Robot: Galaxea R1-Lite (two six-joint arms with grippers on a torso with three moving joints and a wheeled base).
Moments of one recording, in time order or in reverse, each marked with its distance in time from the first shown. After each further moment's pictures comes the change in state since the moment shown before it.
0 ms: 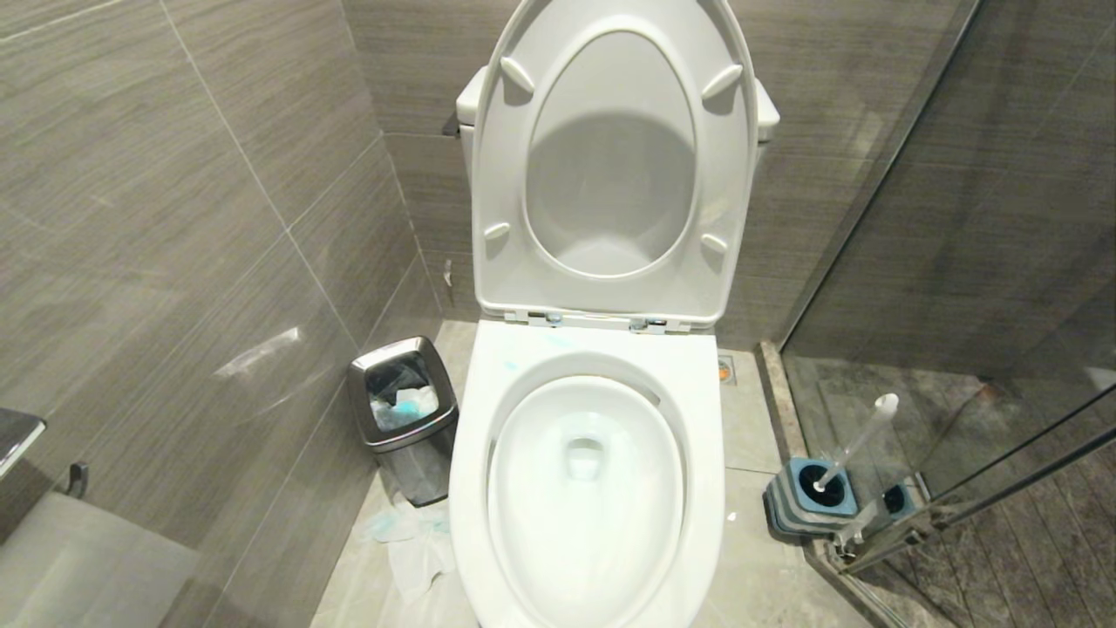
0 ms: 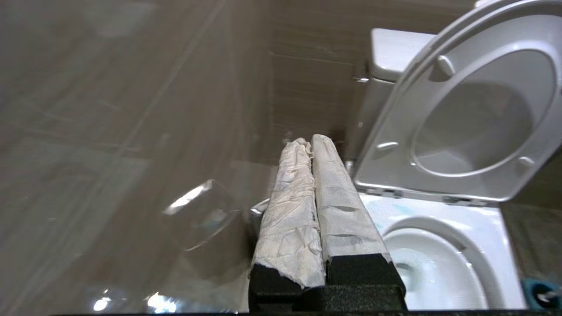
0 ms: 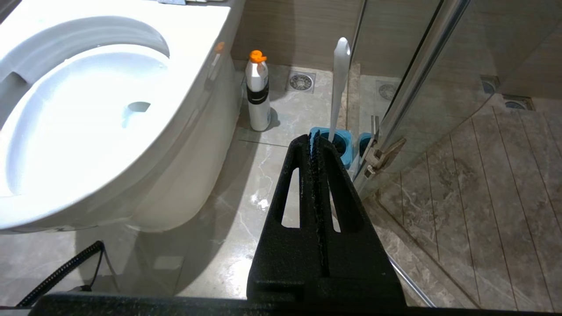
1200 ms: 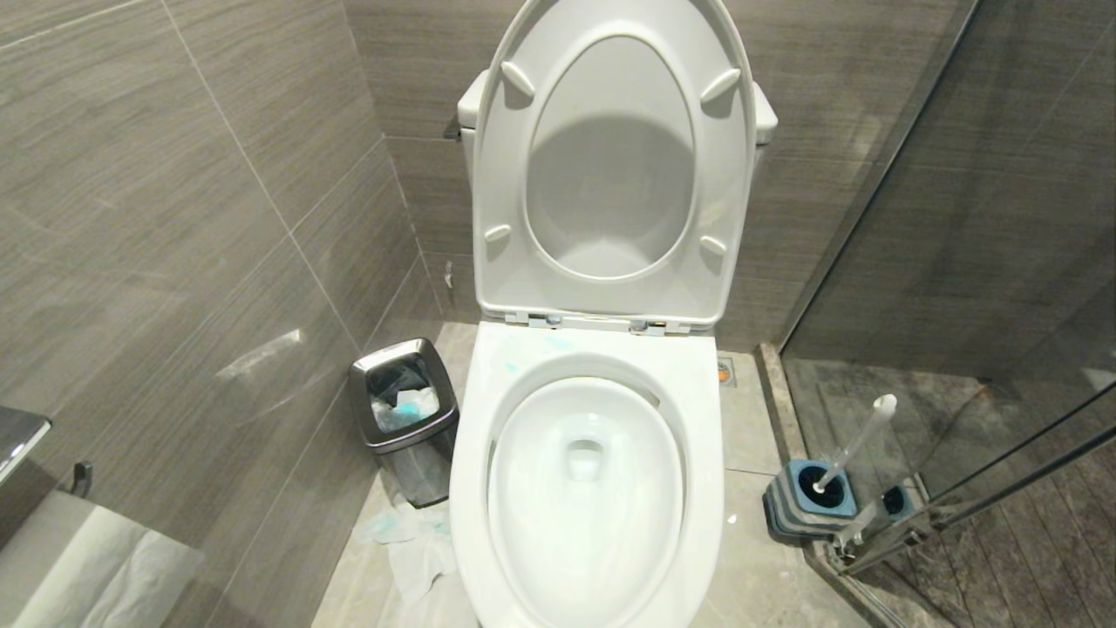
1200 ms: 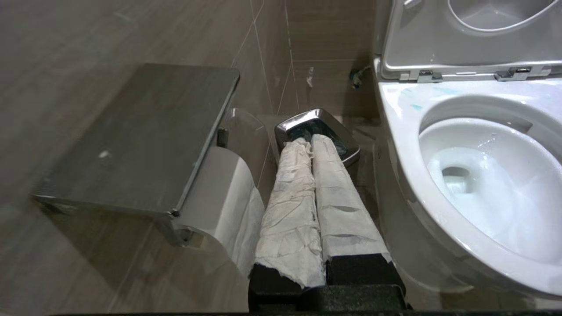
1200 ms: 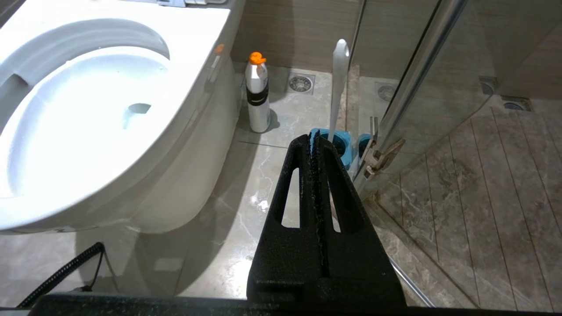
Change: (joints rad) left arm 0.049 -0.953 1.294 -0.362 0.007 0.135; right arm 0.000 0.000 0.000 0.001 0.000 0.000
